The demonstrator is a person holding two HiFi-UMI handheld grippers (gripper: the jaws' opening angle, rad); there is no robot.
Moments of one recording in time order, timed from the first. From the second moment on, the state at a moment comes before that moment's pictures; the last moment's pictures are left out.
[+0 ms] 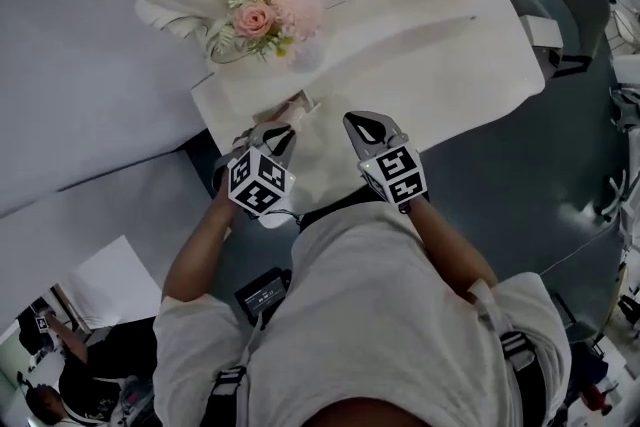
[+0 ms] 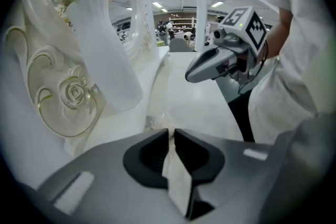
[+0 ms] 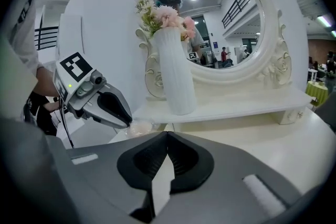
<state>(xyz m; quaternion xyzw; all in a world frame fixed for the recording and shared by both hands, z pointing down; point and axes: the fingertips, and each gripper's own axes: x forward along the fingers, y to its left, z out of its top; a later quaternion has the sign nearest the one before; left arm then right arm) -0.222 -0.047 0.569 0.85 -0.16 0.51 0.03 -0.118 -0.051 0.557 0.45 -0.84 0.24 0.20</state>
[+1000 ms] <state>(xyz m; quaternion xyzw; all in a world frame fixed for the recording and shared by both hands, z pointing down) -0.231 -0.074 0.602 0.81 -0.05 0.59 -0.05 -0.124 -0.051 0.557 0.49 -0.81 0.25 0.20</state>
